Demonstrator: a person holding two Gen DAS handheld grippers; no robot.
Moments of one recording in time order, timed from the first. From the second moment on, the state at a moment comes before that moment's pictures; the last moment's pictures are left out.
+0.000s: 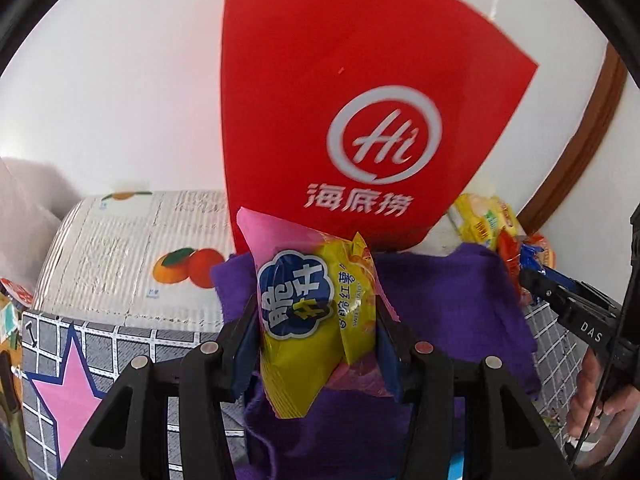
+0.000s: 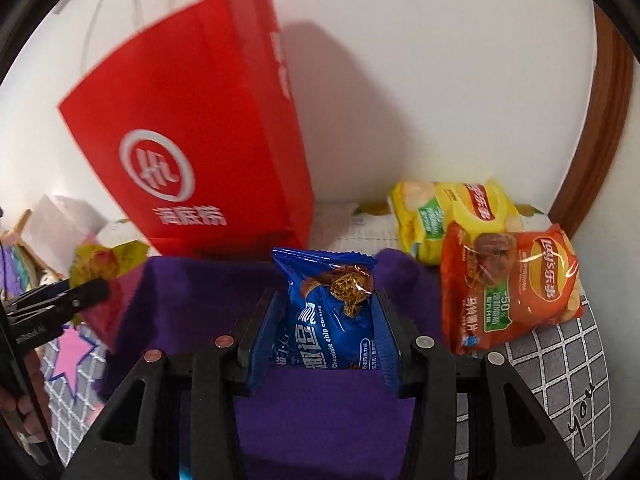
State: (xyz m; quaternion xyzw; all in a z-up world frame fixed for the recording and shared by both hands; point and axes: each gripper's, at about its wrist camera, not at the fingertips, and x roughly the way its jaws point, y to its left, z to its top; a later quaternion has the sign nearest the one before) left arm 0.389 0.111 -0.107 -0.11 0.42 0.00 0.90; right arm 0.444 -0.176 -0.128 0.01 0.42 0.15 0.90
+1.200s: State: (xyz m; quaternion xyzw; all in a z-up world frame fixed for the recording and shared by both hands) left arm 0.412 0.091 -0.161 -0.13 0.47 -0.03 0.87; right arm 0.475 -0.159 -0.208 -0.01 0.55 0.14 0.83
